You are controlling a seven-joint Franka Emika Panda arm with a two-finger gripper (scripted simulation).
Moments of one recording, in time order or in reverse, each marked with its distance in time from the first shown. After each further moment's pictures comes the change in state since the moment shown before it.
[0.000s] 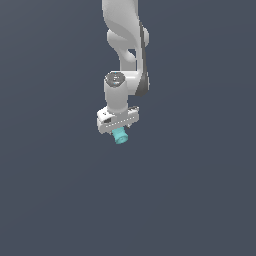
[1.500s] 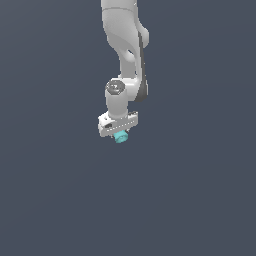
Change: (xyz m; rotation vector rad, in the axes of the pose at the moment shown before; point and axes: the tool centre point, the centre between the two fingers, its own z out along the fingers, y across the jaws) arm -0.002 0.000 0.033 0.000 -0.001 -0.002
